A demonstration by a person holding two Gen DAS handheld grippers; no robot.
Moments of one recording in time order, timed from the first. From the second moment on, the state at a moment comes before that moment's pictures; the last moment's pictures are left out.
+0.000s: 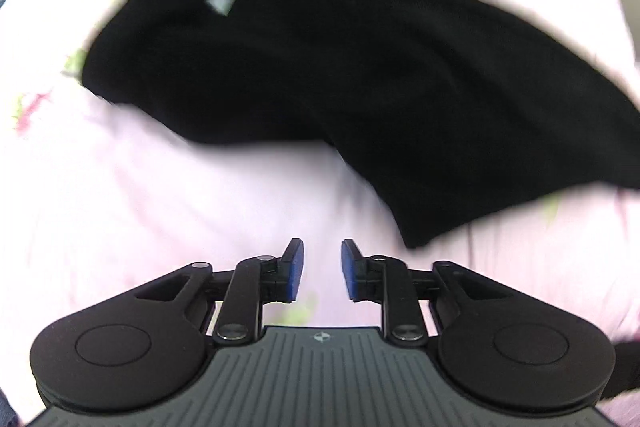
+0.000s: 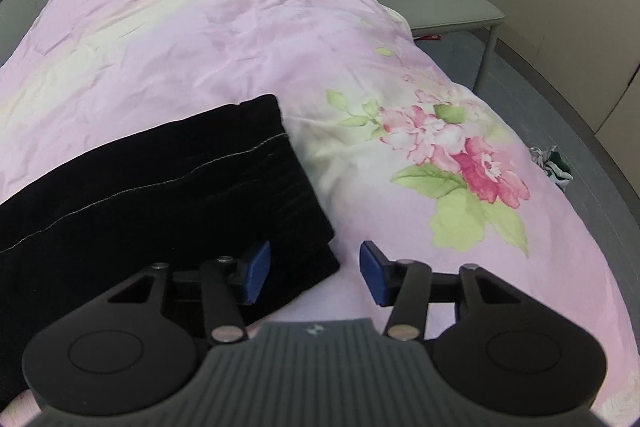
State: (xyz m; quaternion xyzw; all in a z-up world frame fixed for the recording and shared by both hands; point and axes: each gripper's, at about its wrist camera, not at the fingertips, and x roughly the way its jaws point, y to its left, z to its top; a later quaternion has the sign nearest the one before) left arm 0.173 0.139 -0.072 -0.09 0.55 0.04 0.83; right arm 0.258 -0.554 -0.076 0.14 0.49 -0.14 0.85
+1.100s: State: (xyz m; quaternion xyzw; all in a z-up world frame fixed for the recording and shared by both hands) left arm 0.214 0.389 -0.053 -0.40 0.41 0.11 0.81; right arm 0.298 -0.371 -0.112 0.01 0.55 -0.10 0.83
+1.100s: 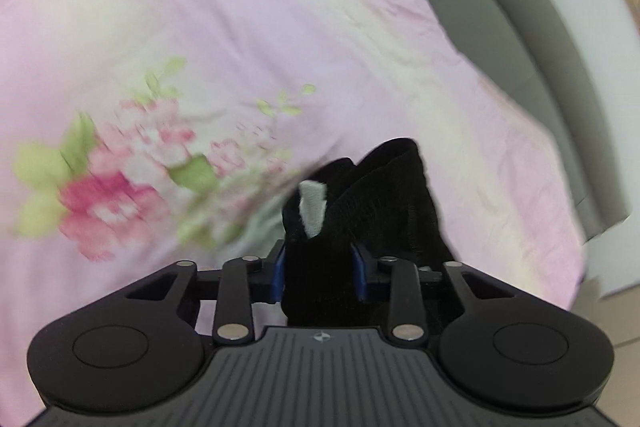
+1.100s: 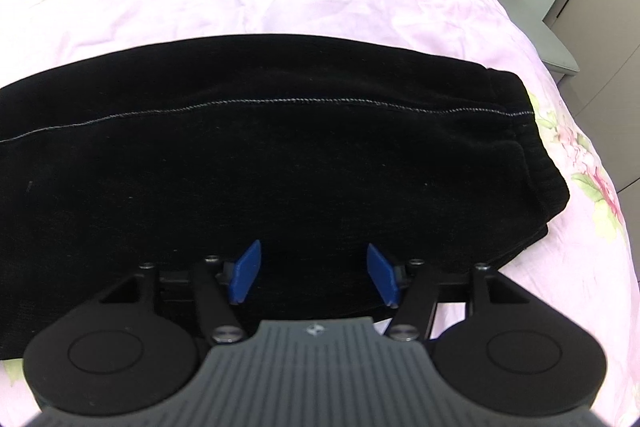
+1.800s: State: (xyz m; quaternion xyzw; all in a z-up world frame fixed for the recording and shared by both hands) left arm 0.195 0.238 -0.040 -0.16 0.38 0.12 0.90; right arm 0.290 -0.417 -0.093 0.08 0.55 -0.08 0.83
